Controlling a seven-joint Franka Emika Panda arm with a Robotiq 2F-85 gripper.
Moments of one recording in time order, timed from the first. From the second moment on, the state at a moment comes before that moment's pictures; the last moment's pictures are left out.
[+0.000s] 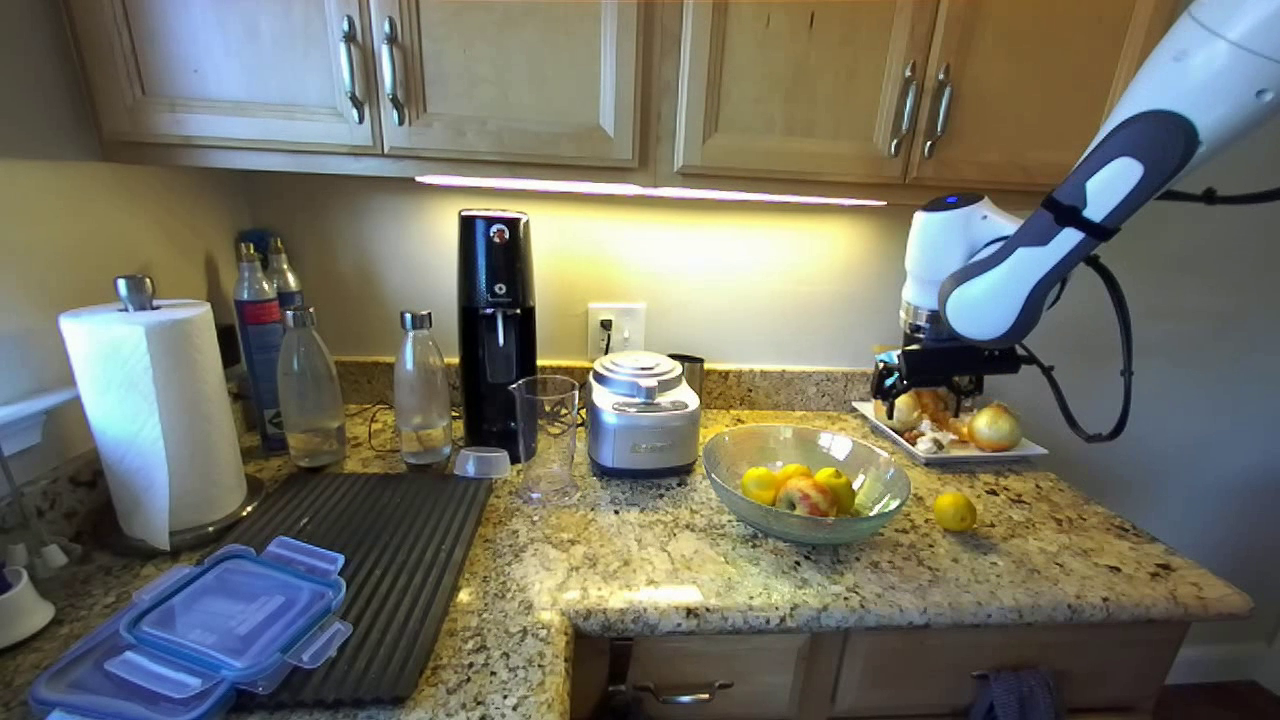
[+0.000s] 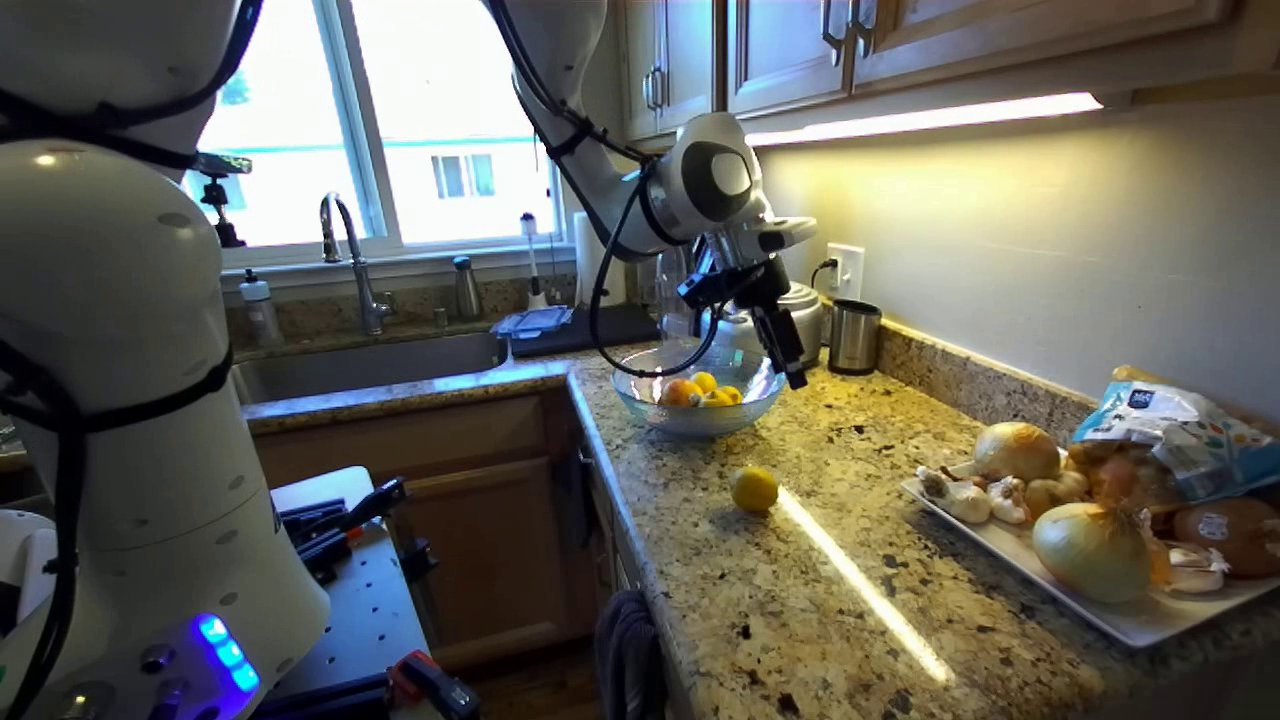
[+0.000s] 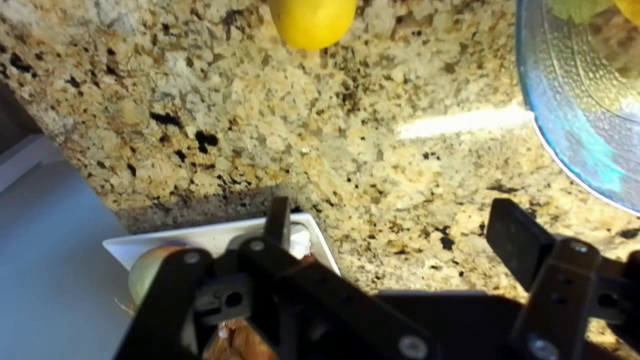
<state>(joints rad) 0.34 0.42 -0.38 -2.08 -0.37 2.65 0.91</state>
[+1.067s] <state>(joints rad) 0.32 0.45 -0.11 -1.96 -0.38 2.64 0.89</state>
